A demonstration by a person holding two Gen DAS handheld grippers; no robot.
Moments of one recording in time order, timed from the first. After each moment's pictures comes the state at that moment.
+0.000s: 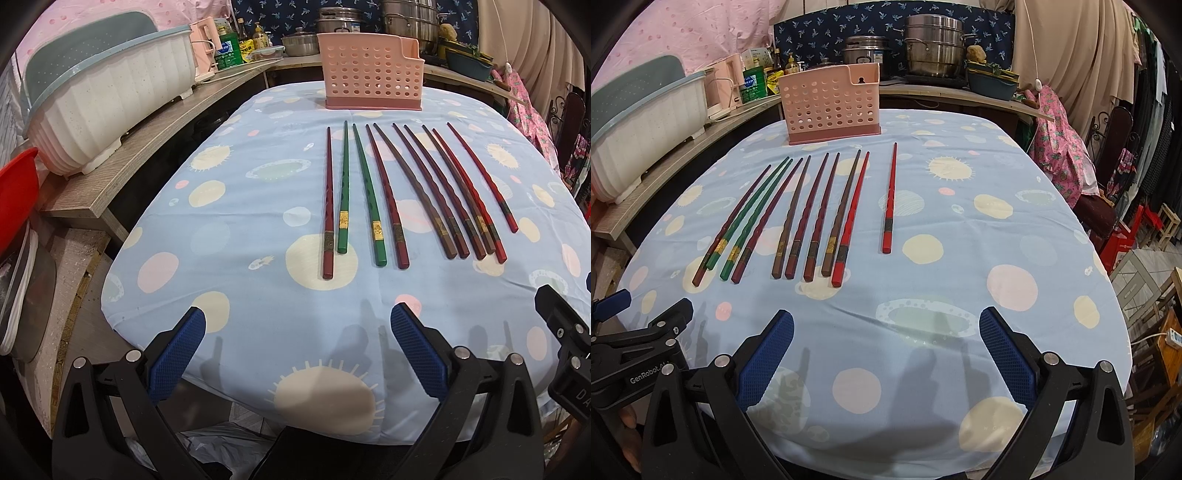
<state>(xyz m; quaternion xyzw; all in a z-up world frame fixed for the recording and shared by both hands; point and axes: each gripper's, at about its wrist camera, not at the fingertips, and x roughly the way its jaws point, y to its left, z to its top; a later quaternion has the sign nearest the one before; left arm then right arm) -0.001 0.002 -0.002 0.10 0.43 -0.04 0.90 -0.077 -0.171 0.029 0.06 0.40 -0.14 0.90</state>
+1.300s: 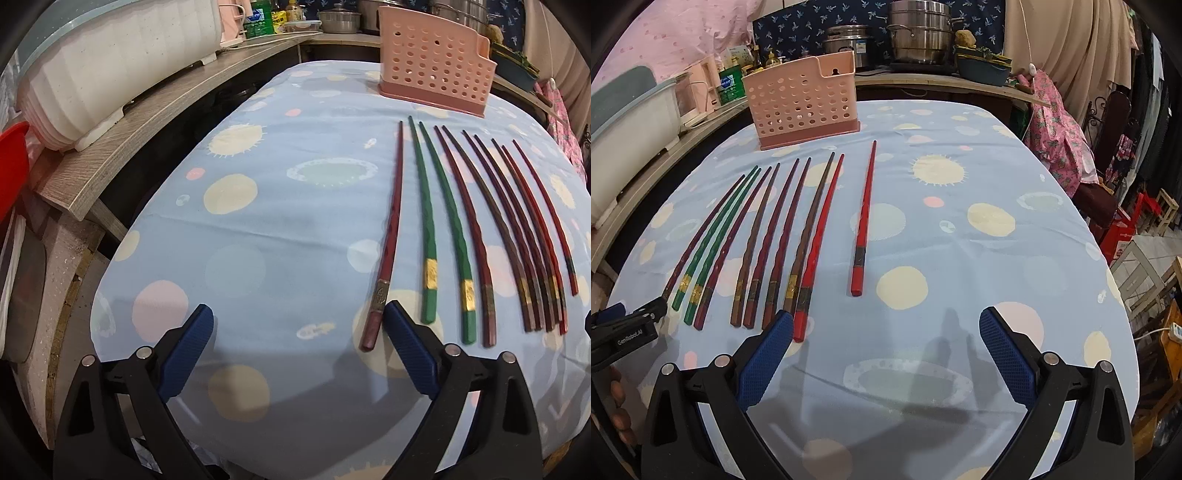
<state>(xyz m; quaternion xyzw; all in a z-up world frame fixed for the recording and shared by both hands) 0.078 0.029 -0.022 0.05 0.47 0.00 0.88 -0.027 -0.208 0.020 0.08 0.42 -0.15 0.89</state>
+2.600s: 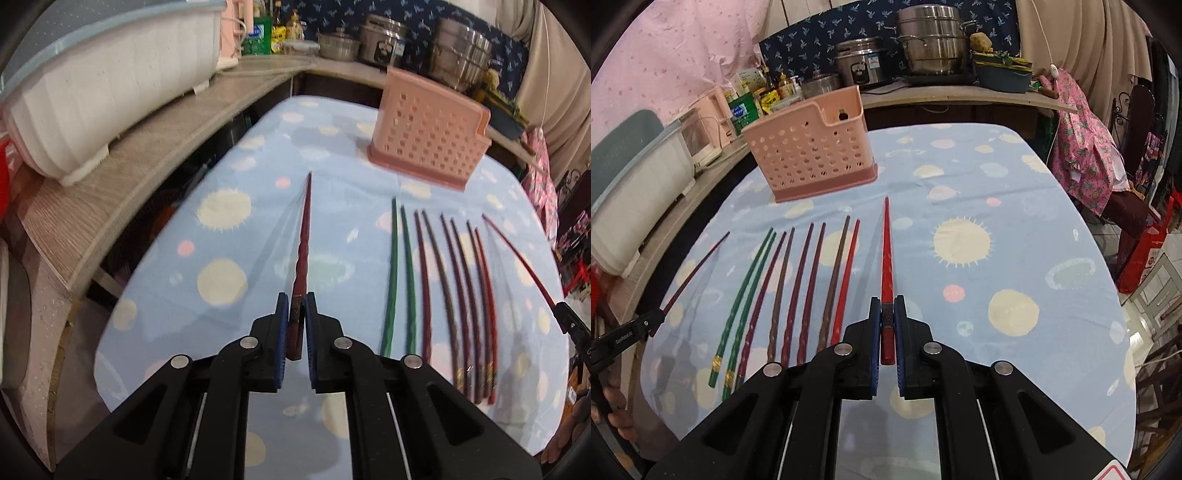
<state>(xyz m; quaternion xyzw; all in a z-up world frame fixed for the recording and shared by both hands) 0.126 0.043 0.049 -0.03 0.45 -0.05 0.89 0.034 -0.251 0.078 0.14 0.39 -0.10 0.91</state>
